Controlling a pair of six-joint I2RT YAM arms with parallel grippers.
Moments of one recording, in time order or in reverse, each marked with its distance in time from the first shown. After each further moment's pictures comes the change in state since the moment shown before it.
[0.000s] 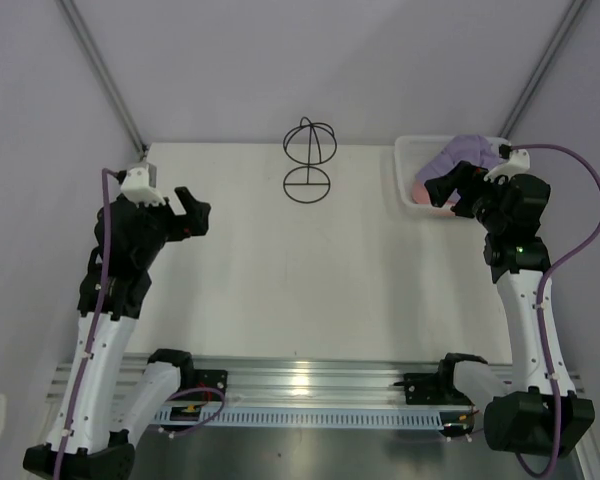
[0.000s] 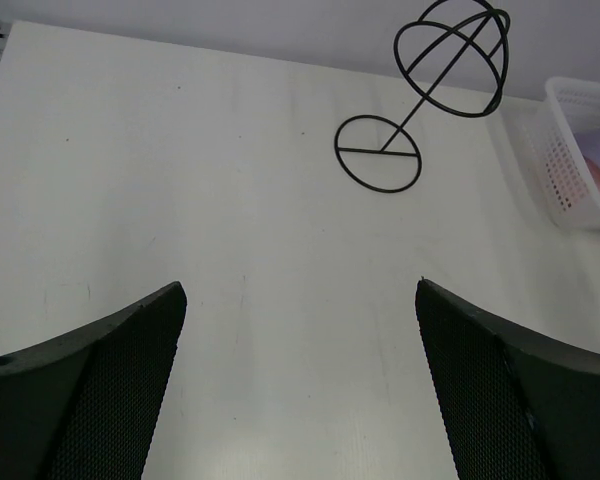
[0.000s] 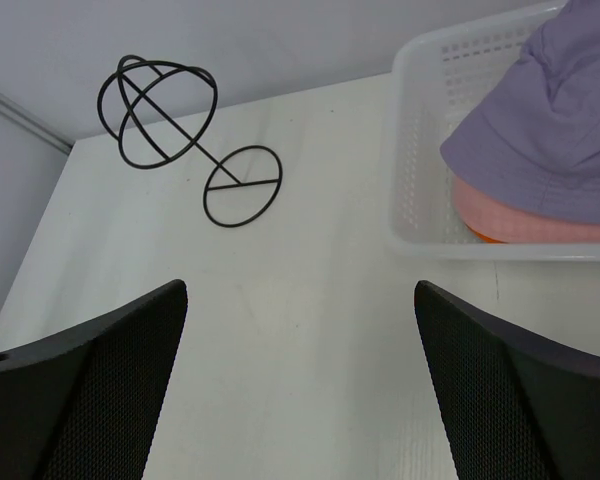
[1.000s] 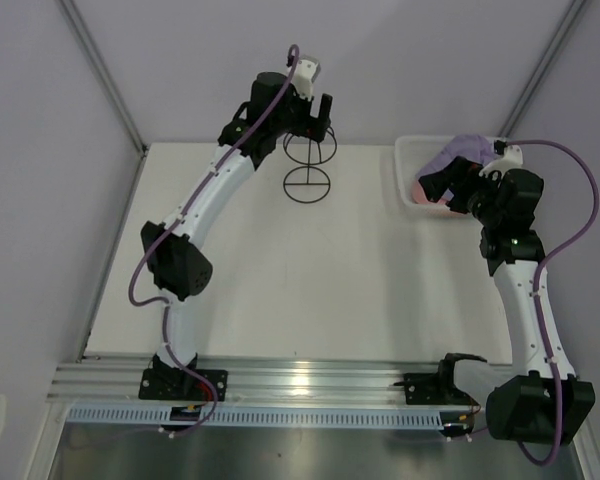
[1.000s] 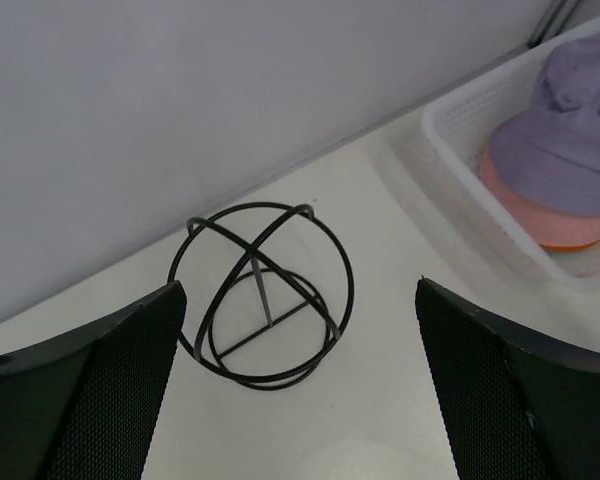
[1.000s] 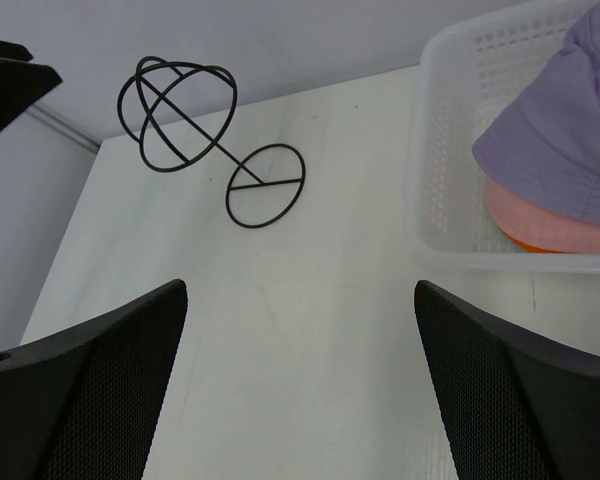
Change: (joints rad) left arm -0.392 1.252 1.199 0.065 -0.004 0.261; right arm 0.013 0.061 0.000 0.060 -0.035 0.058
